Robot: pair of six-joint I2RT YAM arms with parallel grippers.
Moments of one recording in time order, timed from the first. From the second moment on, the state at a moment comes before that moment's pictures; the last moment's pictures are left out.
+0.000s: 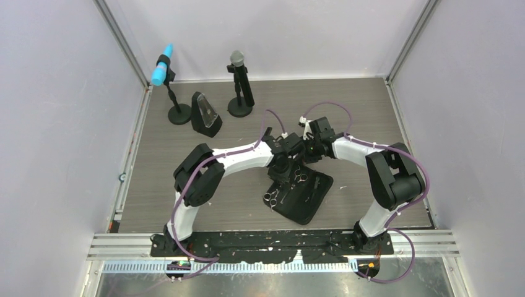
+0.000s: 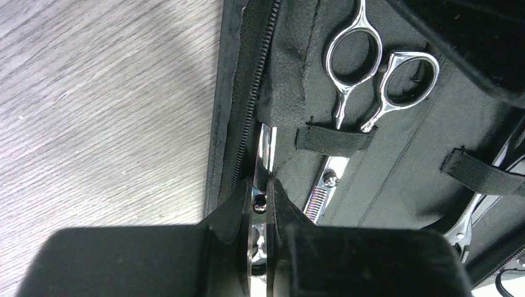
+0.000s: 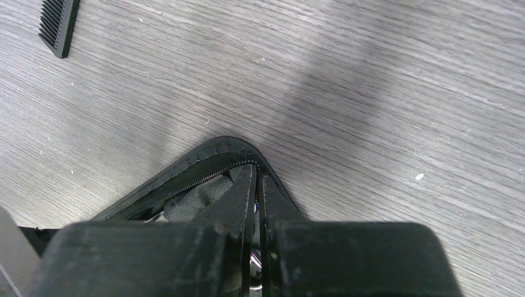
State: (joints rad) left arm -0.96 2.03 1.50 -0.73 -0.01 -0.56; right arm 0.39 1.70 0.92 -0.24 -0.26 0.21
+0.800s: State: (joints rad) left arm -0.95 2.14 1.69 -0.91 -0.01 -0.56; right arm 0.37 1.70 0.92 -0.23 -0.27 0.28
